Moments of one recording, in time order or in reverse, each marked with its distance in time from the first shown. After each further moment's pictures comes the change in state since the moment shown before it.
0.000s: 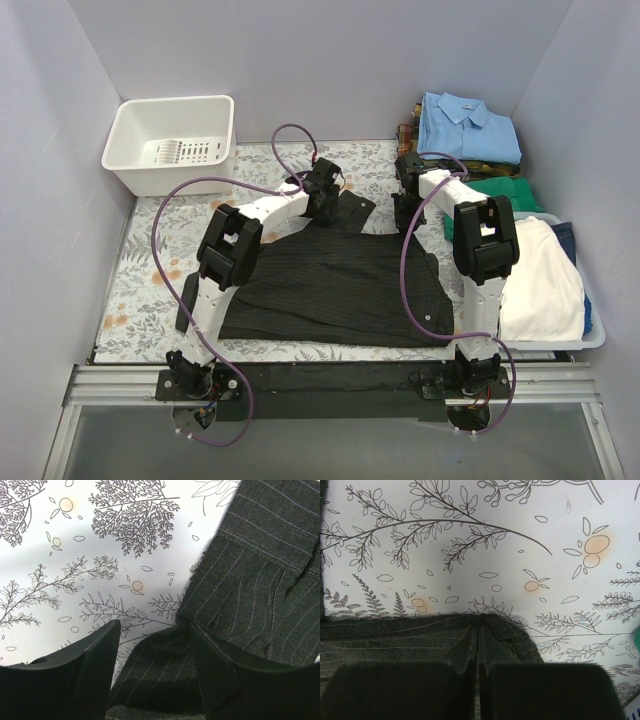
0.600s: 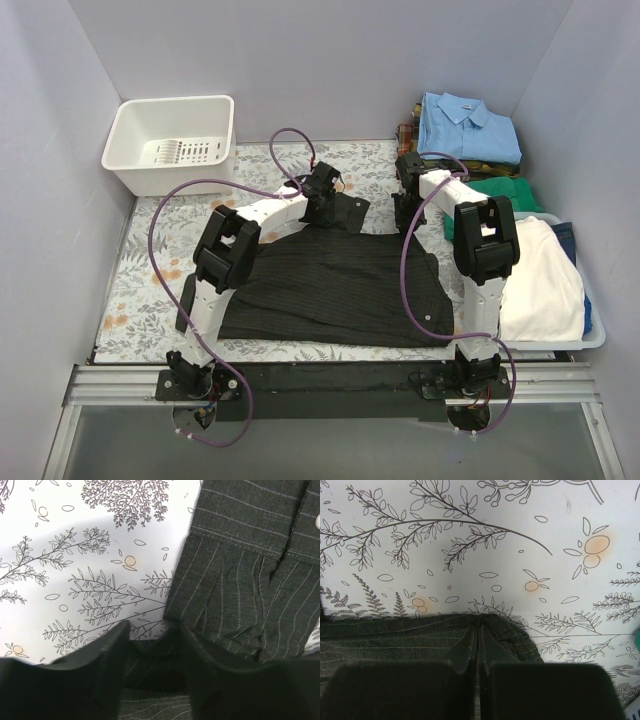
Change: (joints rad) left arm -0.010 -0.056 -0.086 0.023 0.019 -0.055; right arm -0.002 -0.003 -0.006 0.008 -0.005 0.000
